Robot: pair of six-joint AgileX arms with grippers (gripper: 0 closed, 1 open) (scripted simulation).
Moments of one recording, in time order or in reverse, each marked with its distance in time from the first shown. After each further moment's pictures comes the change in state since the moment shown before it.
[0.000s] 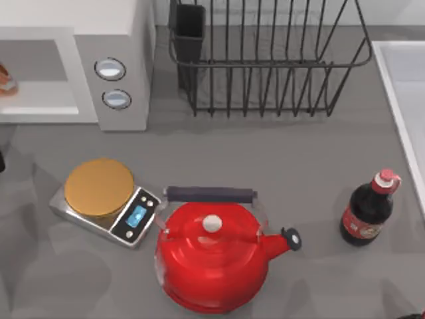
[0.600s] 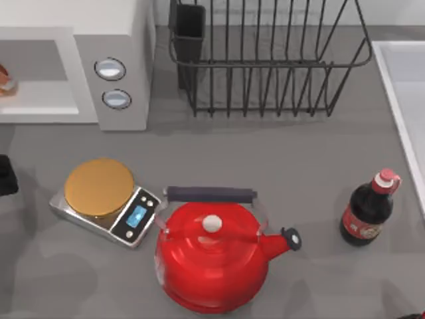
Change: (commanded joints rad) left arm -0.039 0.167 -0.069 0.218 -0.060 -0.018; right arm 0.000 0.000 0.000 0.000 0.000 0.000
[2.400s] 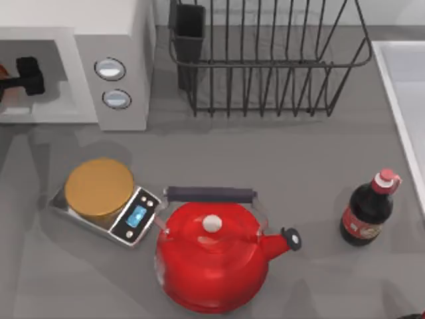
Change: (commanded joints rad) left arm -0.127 0.254 0.739 -0.362 -0.052 -0.060; right arm 0.000 0.000 0.000 0.000 0.000 0.000
